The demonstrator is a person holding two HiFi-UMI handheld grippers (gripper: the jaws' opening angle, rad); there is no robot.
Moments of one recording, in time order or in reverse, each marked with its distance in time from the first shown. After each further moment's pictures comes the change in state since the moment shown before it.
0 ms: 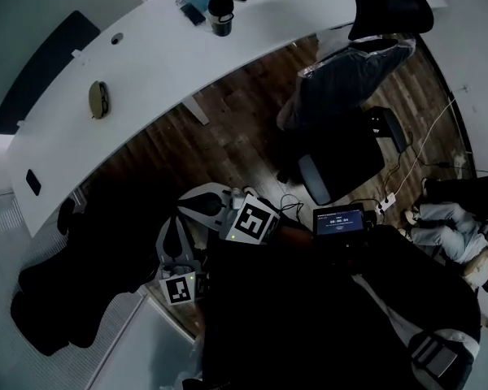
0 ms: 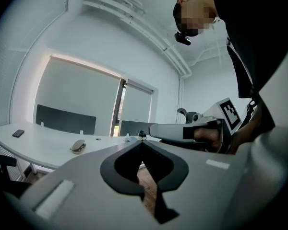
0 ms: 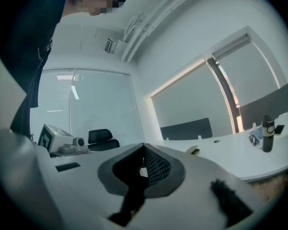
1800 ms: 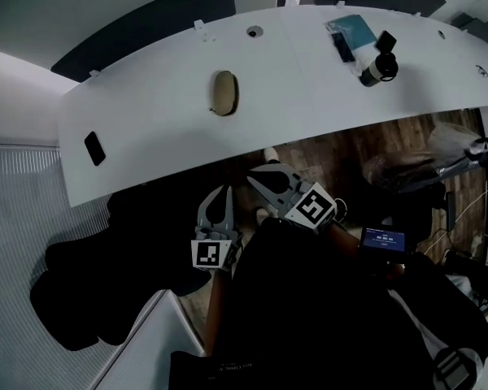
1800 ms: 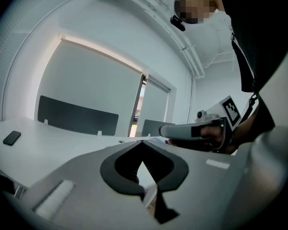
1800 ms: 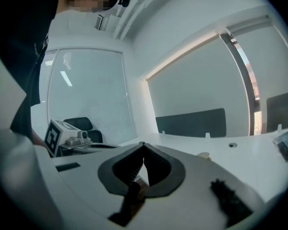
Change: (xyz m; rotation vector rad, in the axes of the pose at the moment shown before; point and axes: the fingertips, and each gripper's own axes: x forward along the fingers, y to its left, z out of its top) left arm 0.097 0.316 0.012 -0.065 0.030 0.019; right arm 0.289 -0.120 -0.033 -0.009 0.184 -0.004
